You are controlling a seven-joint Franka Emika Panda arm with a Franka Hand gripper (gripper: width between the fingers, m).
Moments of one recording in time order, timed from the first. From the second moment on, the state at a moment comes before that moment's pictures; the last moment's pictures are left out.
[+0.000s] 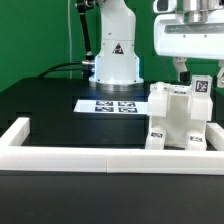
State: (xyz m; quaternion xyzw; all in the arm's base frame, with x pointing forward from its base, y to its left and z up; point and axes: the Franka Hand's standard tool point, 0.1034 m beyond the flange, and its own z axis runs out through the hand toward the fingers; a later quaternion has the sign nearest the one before) arm 0.557 0.108 0.115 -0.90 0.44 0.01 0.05
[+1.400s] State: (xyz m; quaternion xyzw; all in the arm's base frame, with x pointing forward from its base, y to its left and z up) arm 0.561 0.105 0.117 -0.99 0.12 -0.01 0.02
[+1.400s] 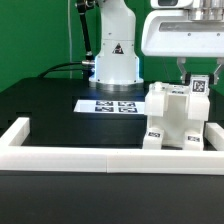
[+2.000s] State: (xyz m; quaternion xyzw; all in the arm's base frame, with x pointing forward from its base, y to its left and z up) arm 0.560 0.106 0.116 -0.94 0.33 0.00 0.02
